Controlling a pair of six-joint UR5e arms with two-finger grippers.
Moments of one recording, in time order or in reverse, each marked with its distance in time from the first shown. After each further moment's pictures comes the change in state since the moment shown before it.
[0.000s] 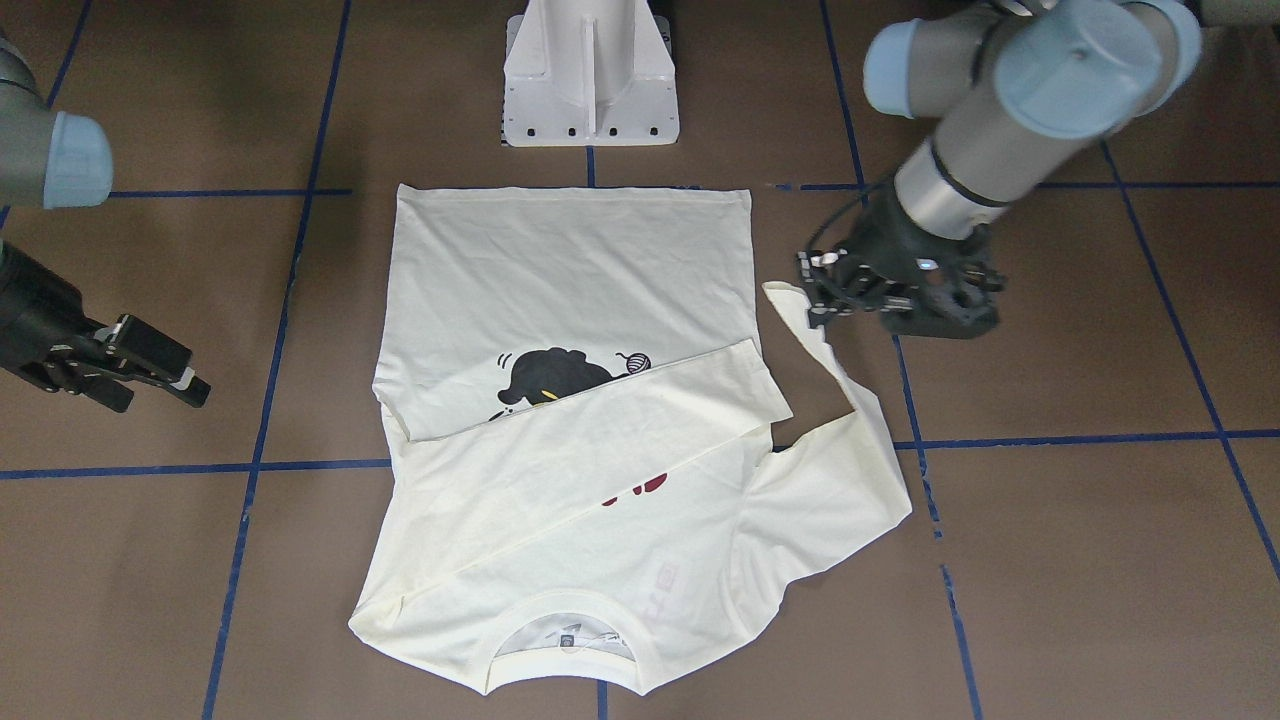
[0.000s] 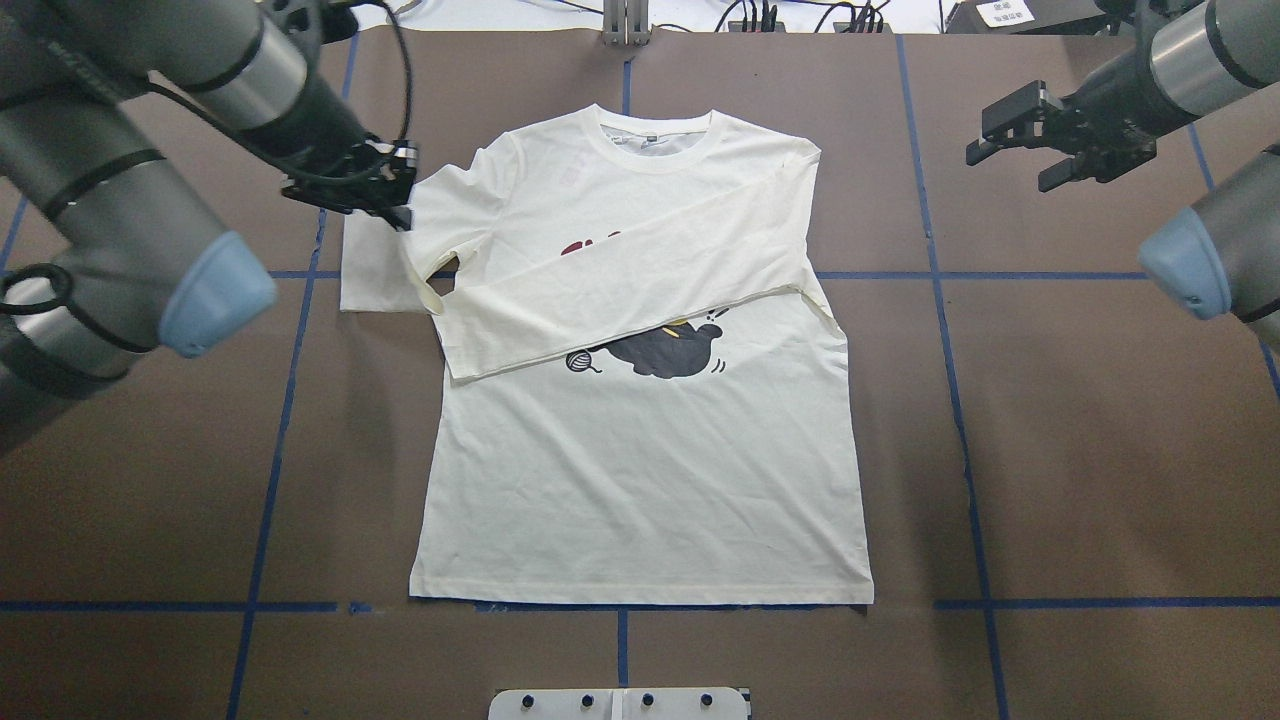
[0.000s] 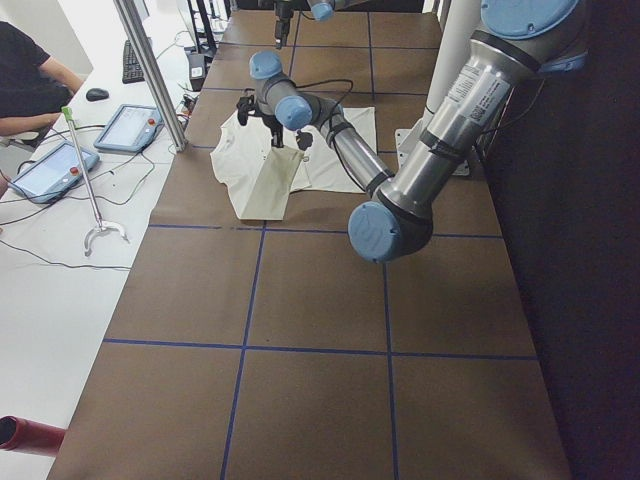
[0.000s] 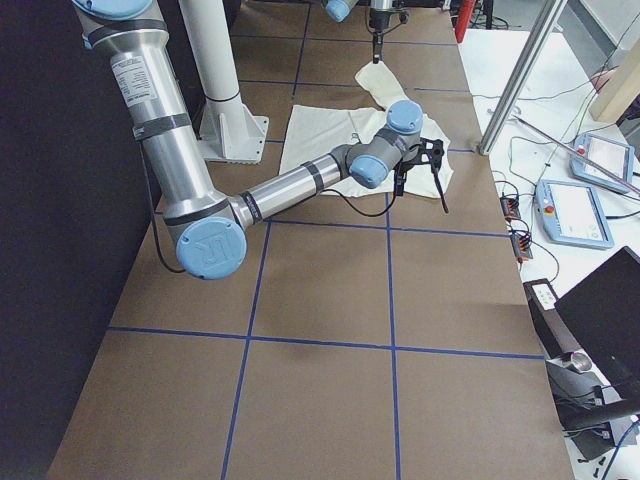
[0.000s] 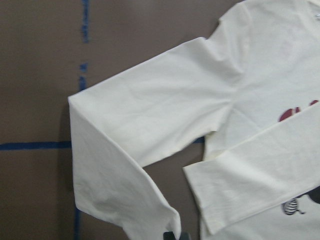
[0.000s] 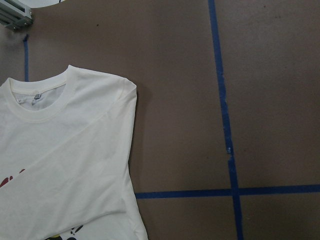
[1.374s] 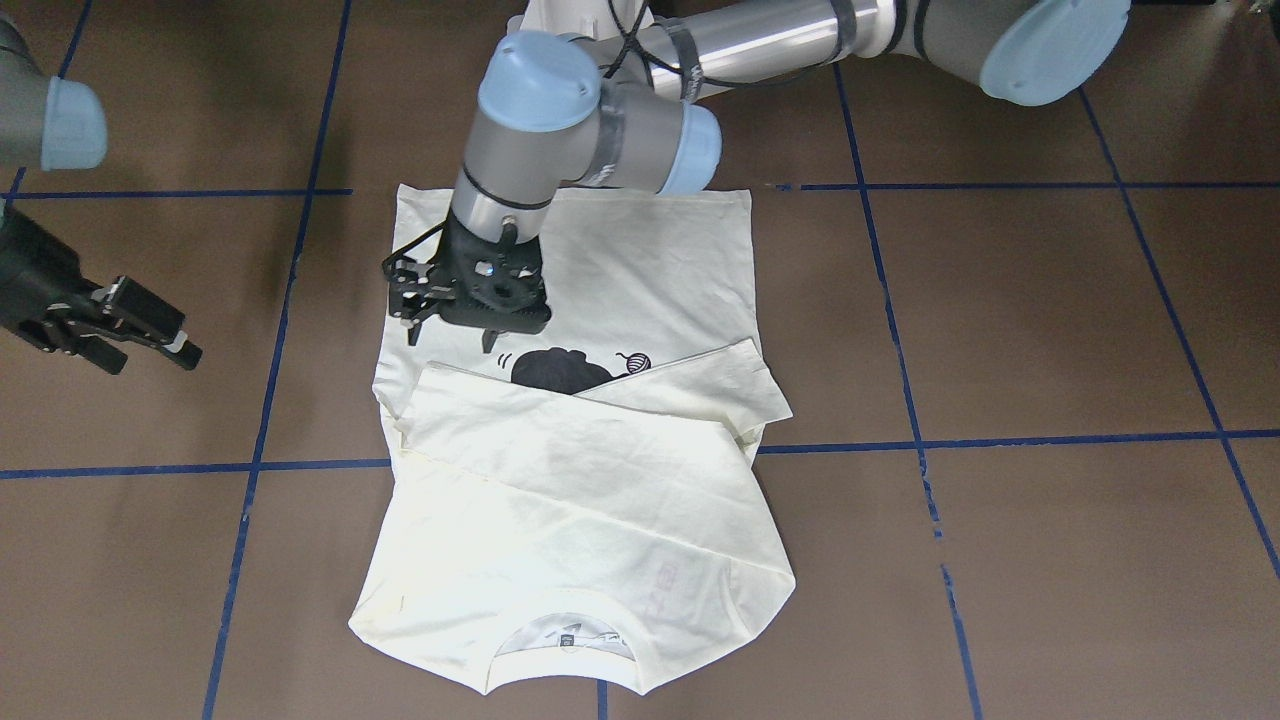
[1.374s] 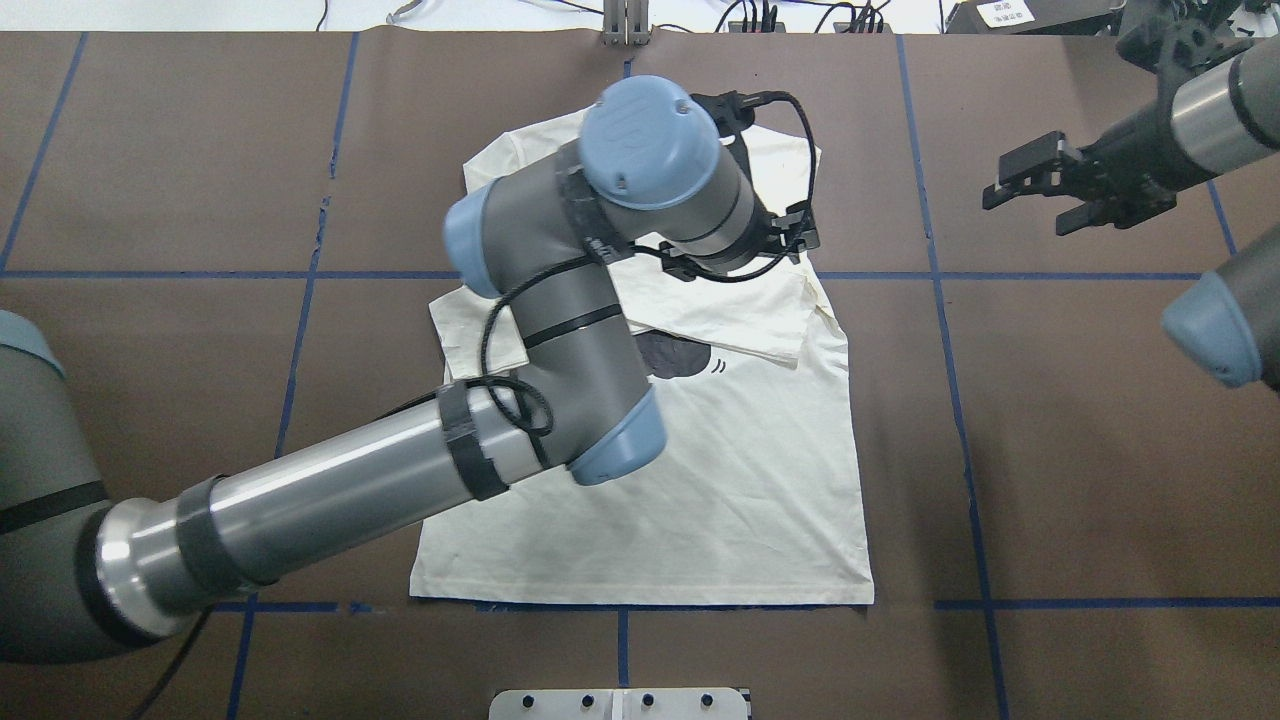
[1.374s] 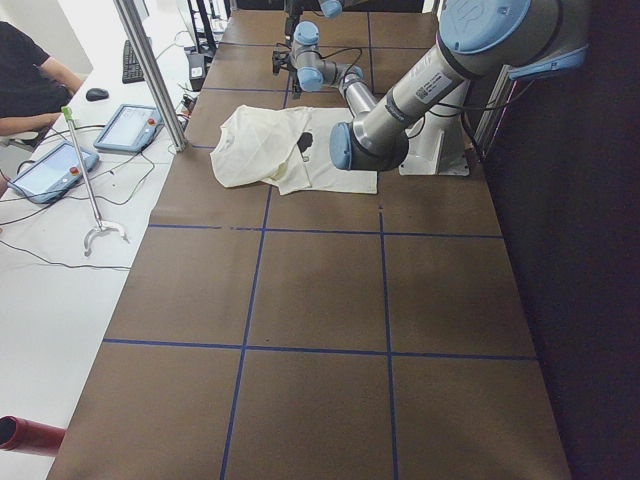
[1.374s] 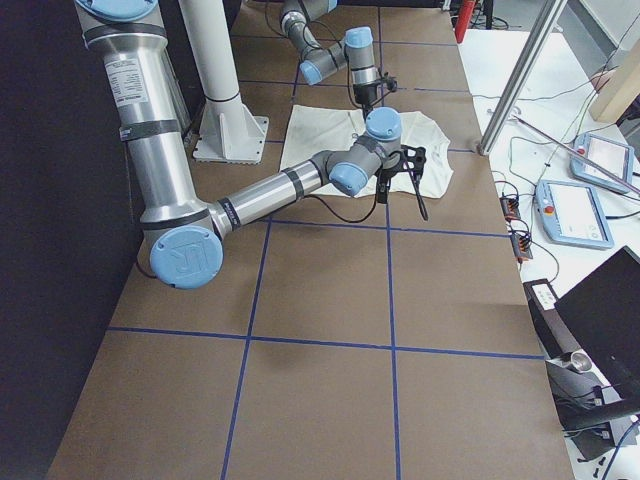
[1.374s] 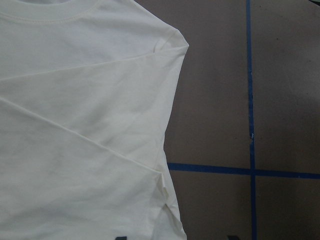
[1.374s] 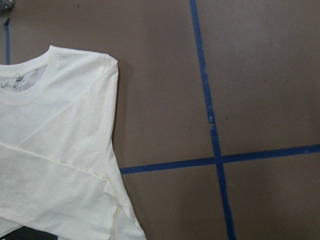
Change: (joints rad) left arm 0.297 -0.313 0.352 -0.387 0.385 -0.332; right arm -0.120 -0.097 0.146 0.004 -0.122 0.151
